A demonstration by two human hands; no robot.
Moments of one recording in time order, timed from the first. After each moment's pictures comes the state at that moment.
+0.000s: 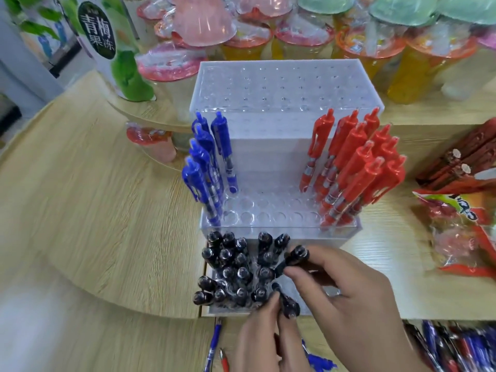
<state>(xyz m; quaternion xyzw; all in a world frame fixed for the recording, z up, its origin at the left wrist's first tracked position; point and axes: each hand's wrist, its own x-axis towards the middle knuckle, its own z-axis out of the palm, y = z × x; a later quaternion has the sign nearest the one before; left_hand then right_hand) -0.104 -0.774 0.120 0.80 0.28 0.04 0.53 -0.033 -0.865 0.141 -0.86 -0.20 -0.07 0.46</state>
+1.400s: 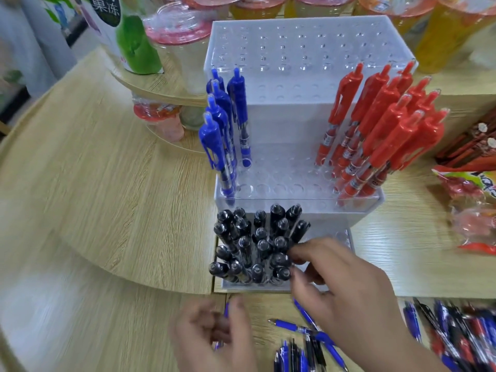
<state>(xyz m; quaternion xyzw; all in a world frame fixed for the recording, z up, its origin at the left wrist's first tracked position) -0.143 -0.745 0.070 0.75 0.38 0.33 0.43 -0.050 -0.861 0.114 -0.90 -0.28 -0.10 0.32</state>
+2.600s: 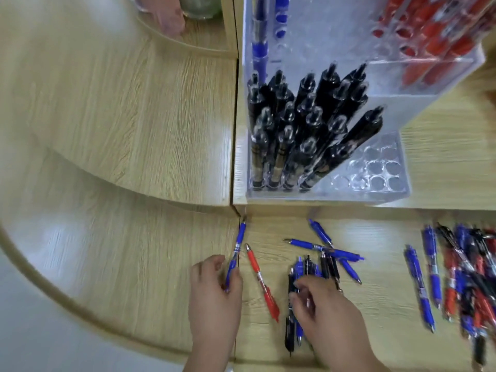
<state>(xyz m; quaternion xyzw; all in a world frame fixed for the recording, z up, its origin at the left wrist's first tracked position) -0.238 -0.693 -0.035 0.83 0.41 -0.02 0.38 -0.201 -0.872 -0.022 -0.94 -0.07 0.27 0.21</state>
